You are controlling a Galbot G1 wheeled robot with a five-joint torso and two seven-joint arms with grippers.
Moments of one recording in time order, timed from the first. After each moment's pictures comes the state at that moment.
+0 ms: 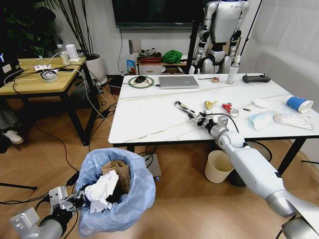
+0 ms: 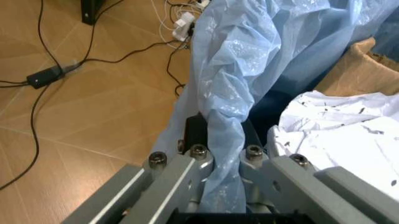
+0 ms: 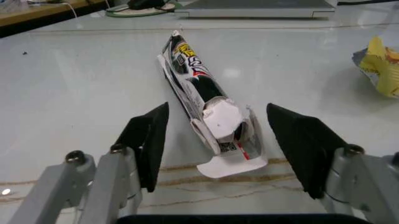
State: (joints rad) left arm 1.95 -1.21 -0.87 -2.41 -1.00 0.45 -0.25; right arm -0.49 1.10 0.00 1.10 0.66 -0.12 -0.20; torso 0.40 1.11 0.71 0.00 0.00
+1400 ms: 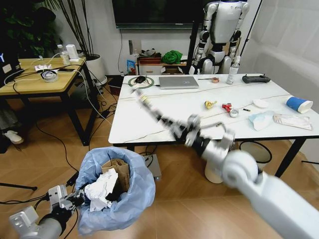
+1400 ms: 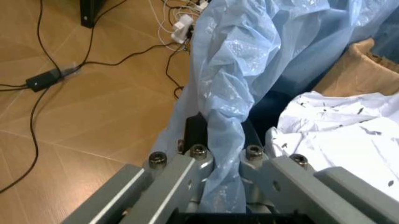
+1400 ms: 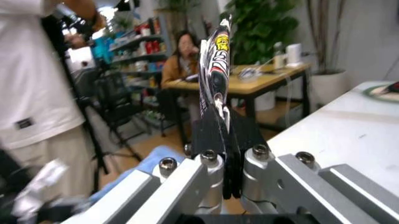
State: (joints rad) left arm 1.95 -1.20 -0.88 -2.41 -1.02 0.46 -0.25; right arm -0.96 0.77 -0.06 2.25 0.93 -0.13 -0.13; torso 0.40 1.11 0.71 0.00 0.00
